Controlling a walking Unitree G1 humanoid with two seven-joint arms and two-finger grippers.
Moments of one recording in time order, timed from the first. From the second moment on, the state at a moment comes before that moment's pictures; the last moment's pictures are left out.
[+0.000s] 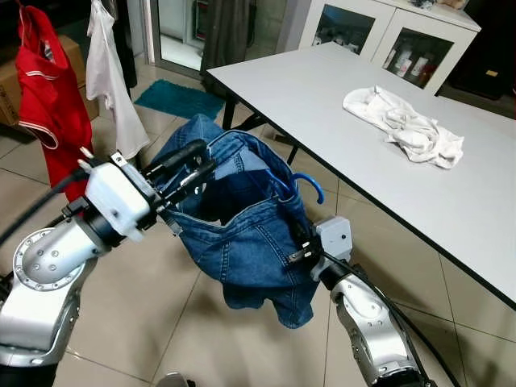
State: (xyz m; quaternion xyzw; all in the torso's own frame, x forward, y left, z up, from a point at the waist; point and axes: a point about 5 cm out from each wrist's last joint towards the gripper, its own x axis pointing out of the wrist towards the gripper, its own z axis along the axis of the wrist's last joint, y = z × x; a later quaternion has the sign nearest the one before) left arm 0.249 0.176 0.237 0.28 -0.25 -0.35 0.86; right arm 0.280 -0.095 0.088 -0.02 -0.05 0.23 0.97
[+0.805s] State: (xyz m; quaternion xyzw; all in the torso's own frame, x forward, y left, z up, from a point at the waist) left arm 0.254 0.170 0.146 0.49 -0.16 -0.36 0.78; right arm 0.289 -0.094 0.086 -0.02 -0.04 0.24 0.97
